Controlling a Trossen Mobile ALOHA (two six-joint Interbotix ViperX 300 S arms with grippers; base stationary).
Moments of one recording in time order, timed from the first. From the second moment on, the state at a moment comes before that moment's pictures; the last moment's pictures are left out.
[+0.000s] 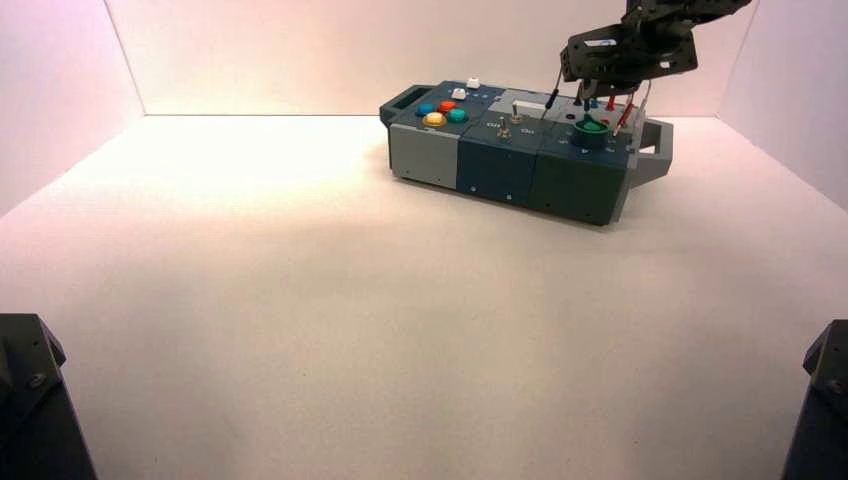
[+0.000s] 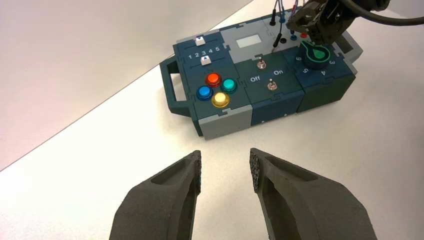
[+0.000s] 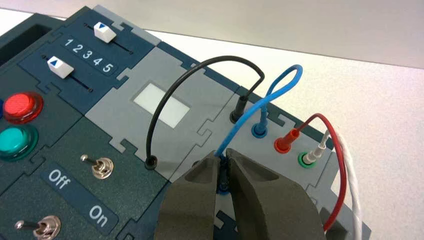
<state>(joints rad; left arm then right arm) -0.53 -0.48 0.82 -0.23 0.36 0.41 0.15 0.21 0.68 0.09 -0.17 -0.12</state>
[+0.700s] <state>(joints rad) -0.53 -0.48 0.82 -0.23 0.36 0.42 0.15 0.19 0.70 0.09 -0.15 -0.12</state>
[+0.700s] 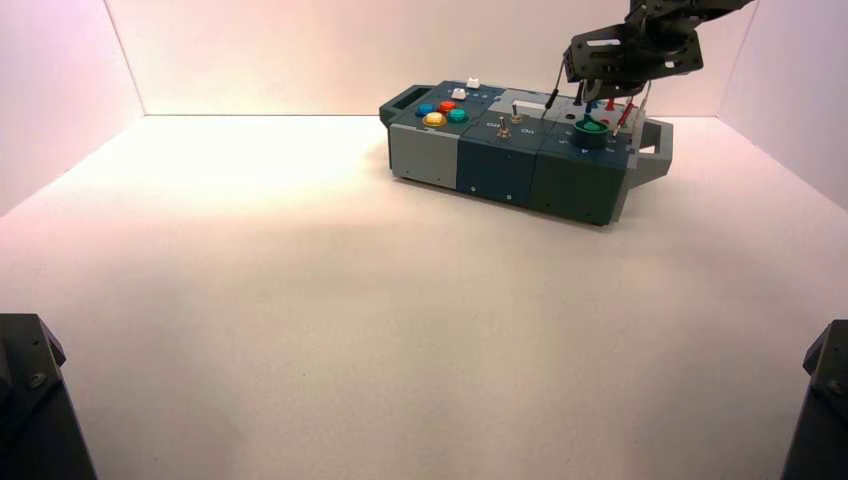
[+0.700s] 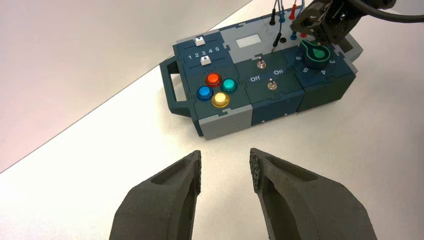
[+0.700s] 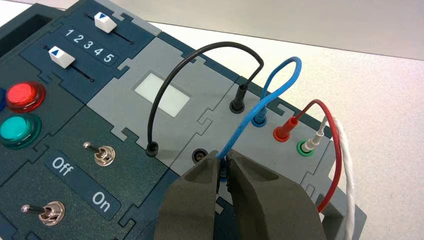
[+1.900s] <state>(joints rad) -0.53 -0.48 0.82 -0.23 0.36 0.42 0.14 0.19 0.70 0.09 -0.14 -0.12</state>
